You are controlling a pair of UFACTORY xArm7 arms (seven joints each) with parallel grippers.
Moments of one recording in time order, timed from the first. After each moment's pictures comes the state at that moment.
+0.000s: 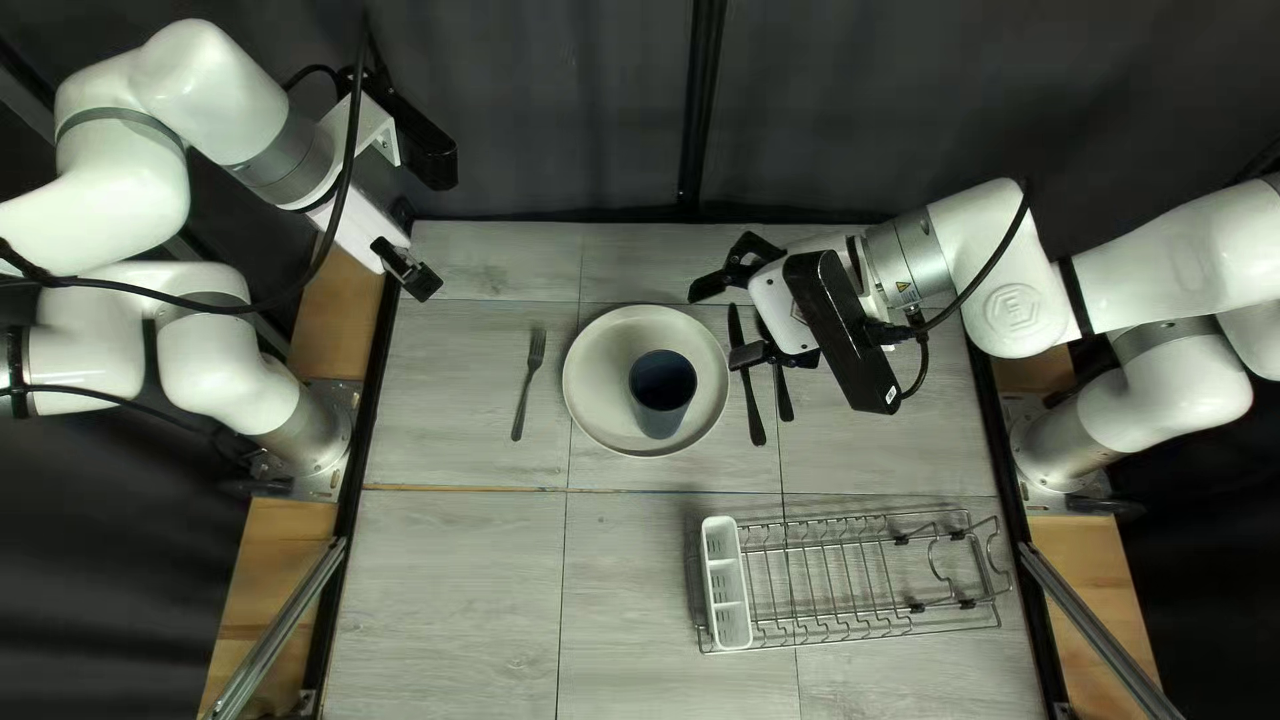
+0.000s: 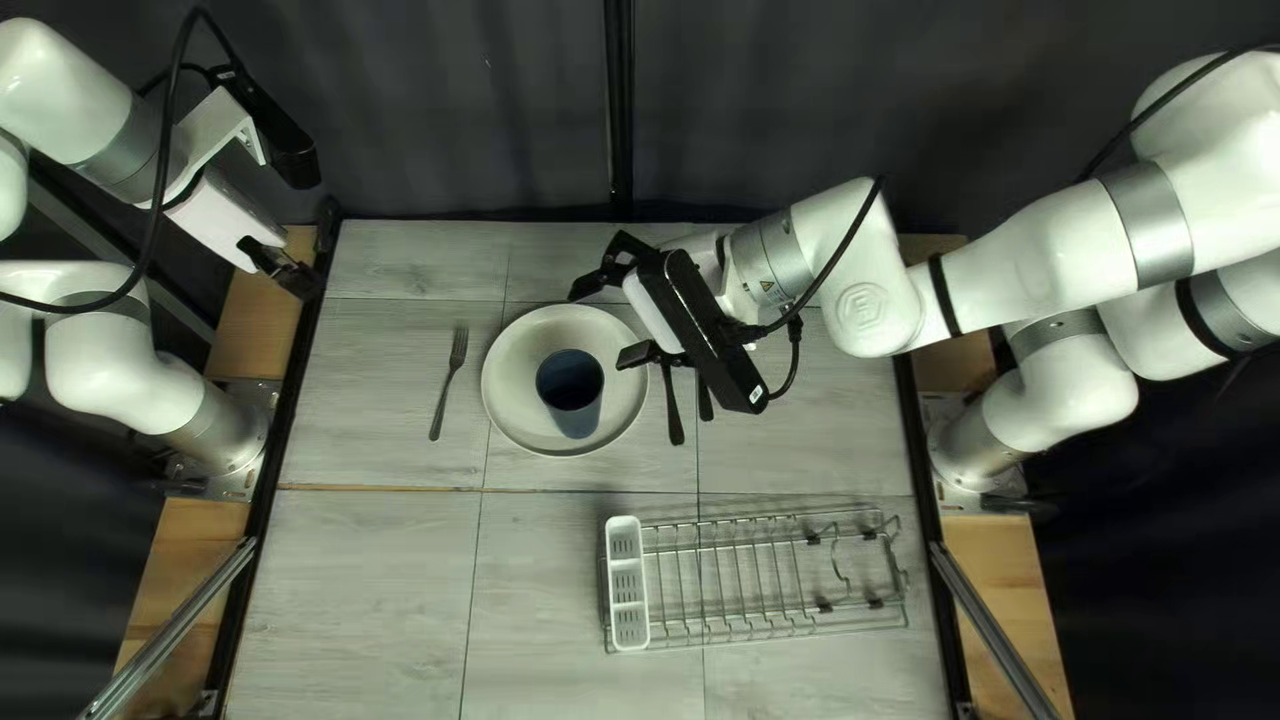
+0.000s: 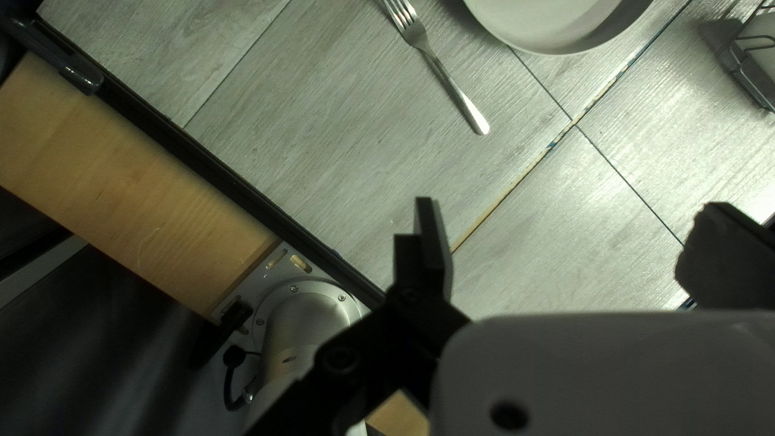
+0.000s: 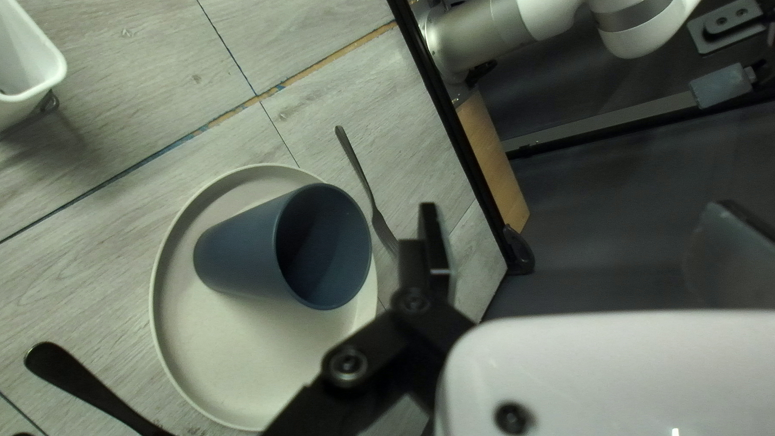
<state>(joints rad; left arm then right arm) 0.44 -1.05 0.00 0.64 -0.06 1.43 -0.37 -3.00 0.34 3.09 0.66 1.18 0.02 -2.27</state>
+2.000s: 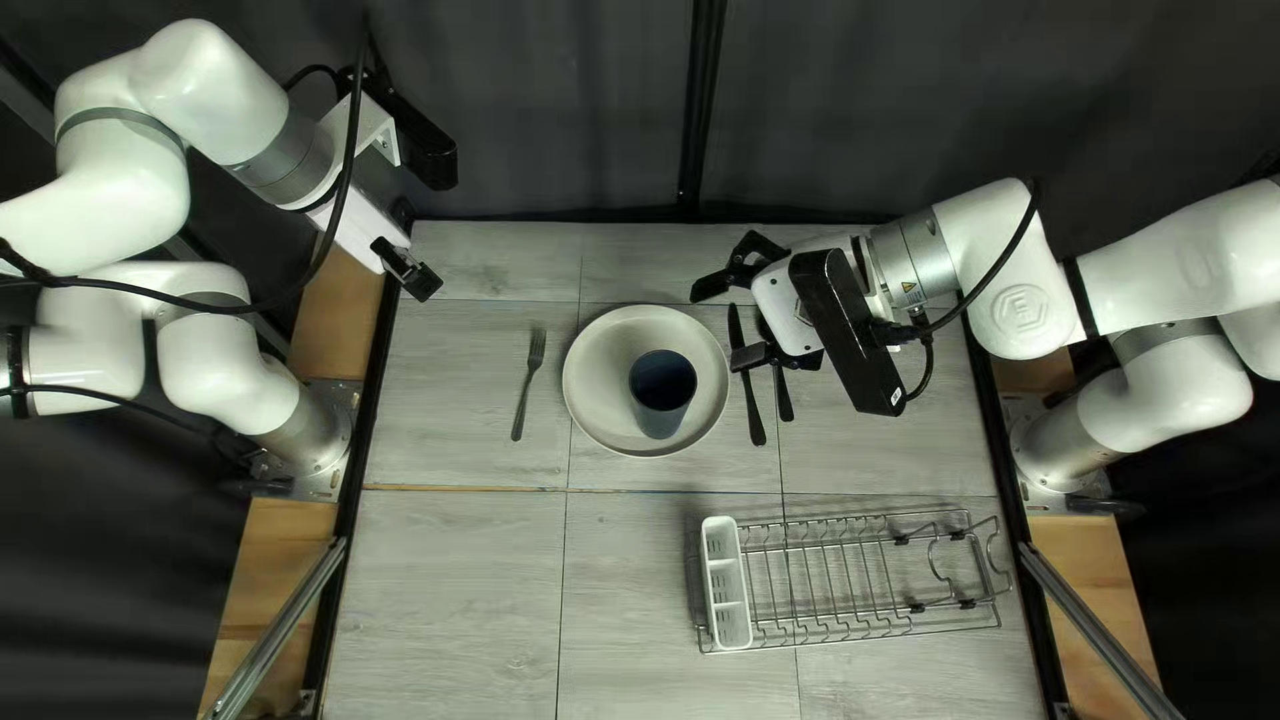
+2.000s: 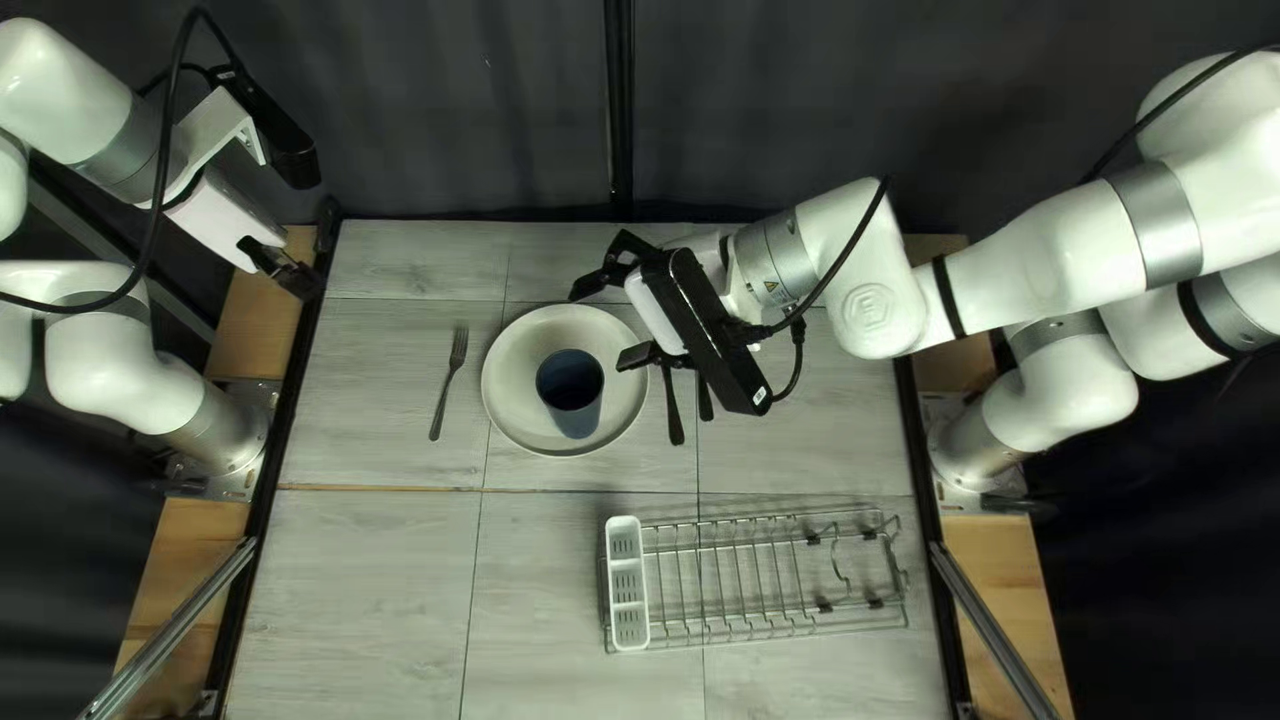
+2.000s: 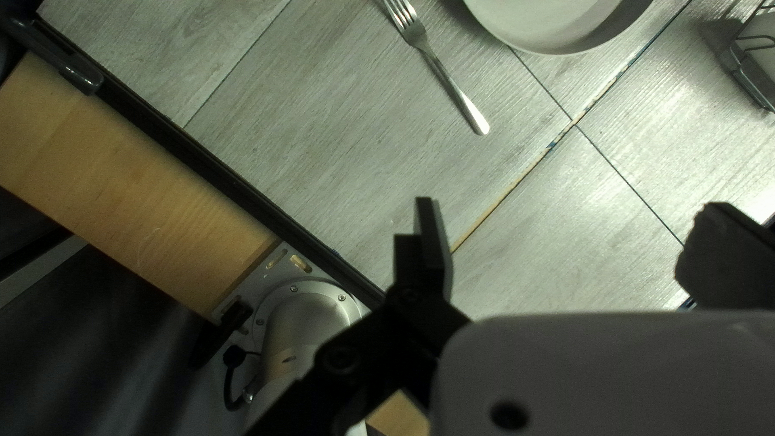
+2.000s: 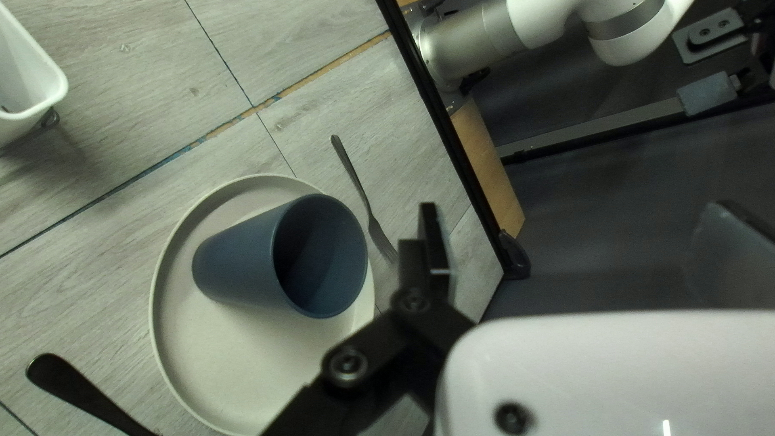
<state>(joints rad) 0.44 -1.05 0.00 0.64 -0.06 1.43 -0.37 -3.00 0.36 3.10 0.67 1.18 0.02 -2.25</state>
